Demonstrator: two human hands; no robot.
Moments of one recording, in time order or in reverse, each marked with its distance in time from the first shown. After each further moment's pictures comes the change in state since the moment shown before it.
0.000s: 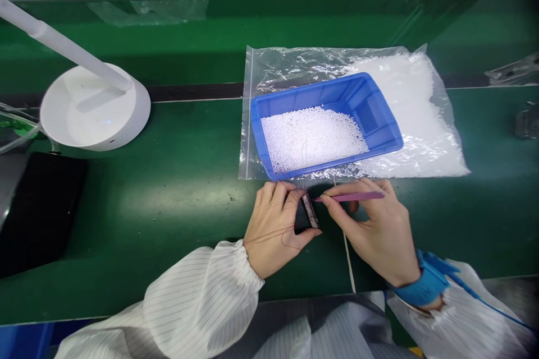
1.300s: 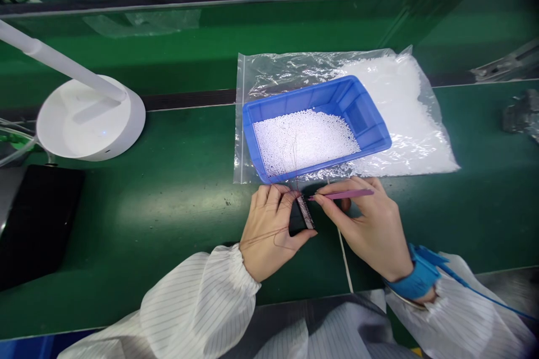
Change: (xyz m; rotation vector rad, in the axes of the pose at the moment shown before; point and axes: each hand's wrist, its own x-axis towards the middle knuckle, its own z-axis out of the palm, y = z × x) left_hand -0.001 0.000 -0.003 -0.012 -0.014 -0.018; right_hand 0.002 0.000 -0.001 0.020 0.003 0.034
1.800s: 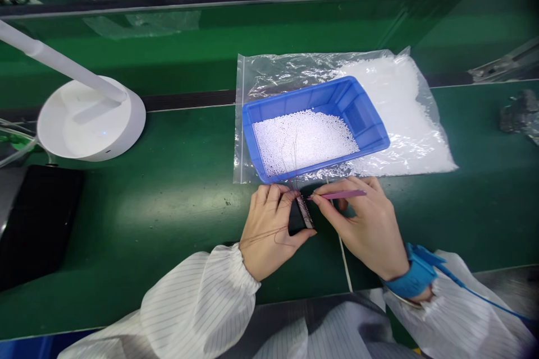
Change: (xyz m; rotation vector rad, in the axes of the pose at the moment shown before) left_hand 0.001 0.001 0.000 -0.004 0.002 -0.005; right_hand 0.001 -0.001 0.003 0.001 -0.013 -0.036
